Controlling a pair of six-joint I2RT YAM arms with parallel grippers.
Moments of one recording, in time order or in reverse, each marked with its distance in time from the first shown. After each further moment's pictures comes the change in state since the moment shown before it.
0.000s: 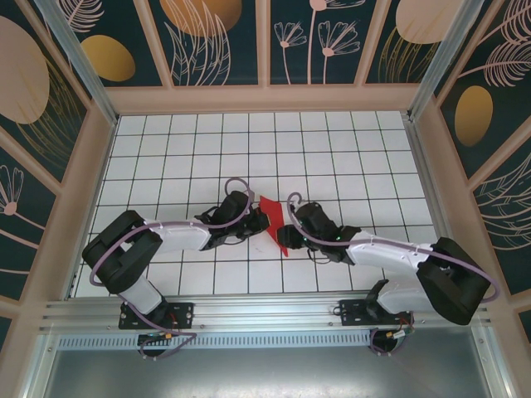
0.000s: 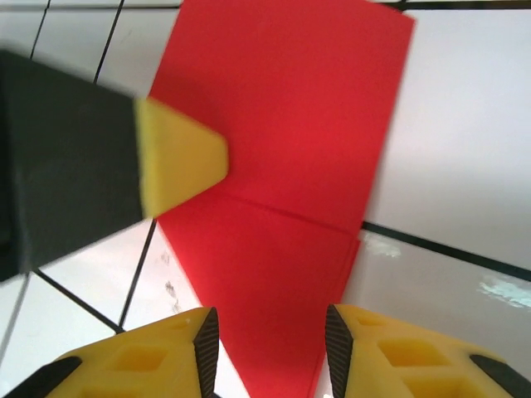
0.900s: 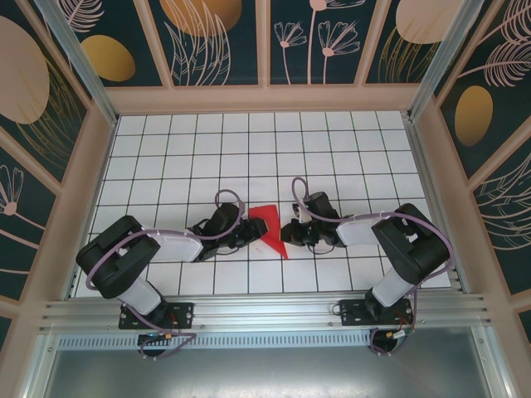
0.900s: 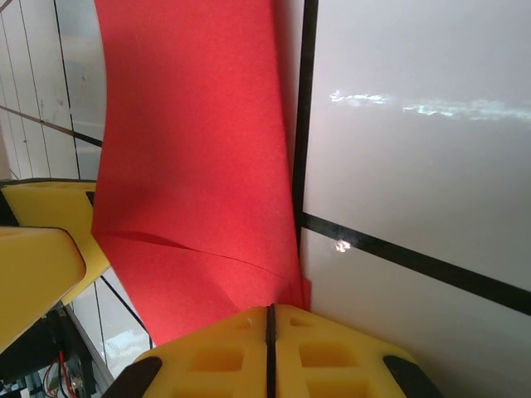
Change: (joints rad) left arm 0.000 -0.038 -0.170 0.165 0.006 -0.102; right arm -0.279 0.338 0.018 0.208 -0.550 0.168
